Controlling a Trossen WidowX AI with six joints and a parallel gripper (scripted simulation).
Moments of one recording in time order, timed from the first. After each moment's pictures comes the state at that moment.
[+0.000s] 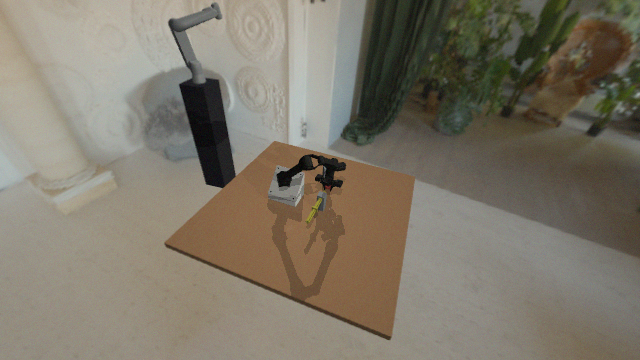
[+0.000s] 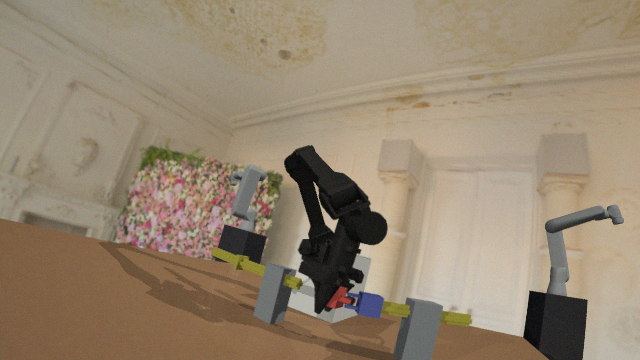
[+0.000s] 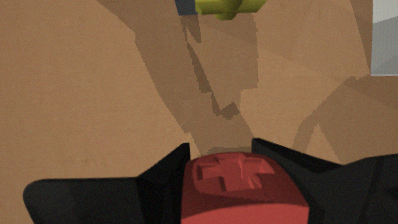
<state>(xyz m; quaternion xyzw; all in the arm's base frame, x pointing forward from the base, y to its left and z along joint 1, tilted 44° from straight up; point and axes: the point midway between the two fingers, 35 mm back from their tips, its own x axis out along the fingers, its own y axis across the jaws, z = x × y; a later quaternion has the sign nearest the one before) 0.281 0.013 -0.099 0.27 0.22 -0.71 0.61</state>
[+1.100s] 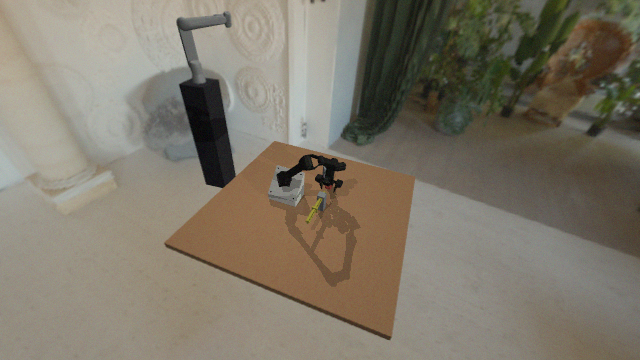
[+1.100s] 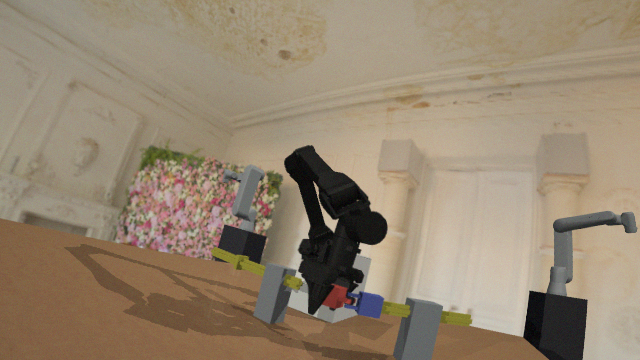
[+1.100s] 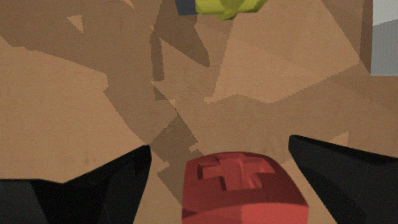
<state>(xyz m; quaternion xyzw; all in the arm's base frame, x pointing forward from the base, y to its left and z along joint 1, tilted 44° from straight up) 0.281 0.013 -0.099 0.27 0.22 -0.71 0.61</state>
